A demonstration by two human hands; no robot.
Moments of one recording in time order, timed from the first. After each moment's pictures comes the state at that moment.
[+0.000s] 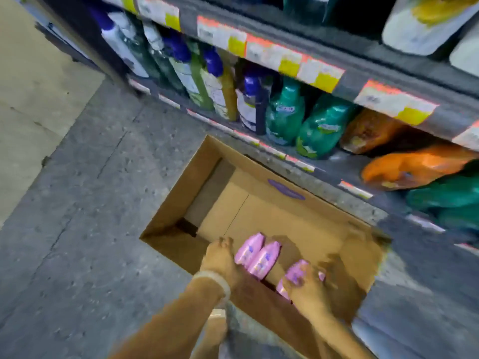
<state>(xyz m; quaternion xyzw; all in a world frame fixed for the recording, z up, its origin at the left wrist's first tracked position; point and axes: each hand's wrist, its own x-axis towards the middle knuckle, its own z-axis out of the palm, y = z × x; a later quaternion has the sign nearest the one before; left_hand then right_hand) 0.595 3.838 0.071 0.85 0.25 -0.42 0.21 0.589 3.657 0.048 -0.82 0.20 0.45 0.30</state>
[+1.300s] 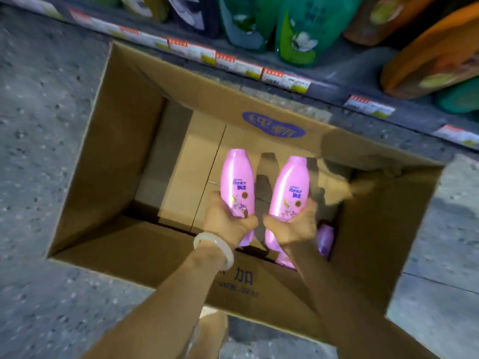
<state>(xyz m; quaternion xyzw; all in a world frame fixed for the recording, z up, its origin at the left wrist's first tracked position) 0.599 3.821 -0.105 0.71 0.38 -0.30 0.51 0.598 3.698 -0.107 -0.78 0.38 0.24 0.44</state>
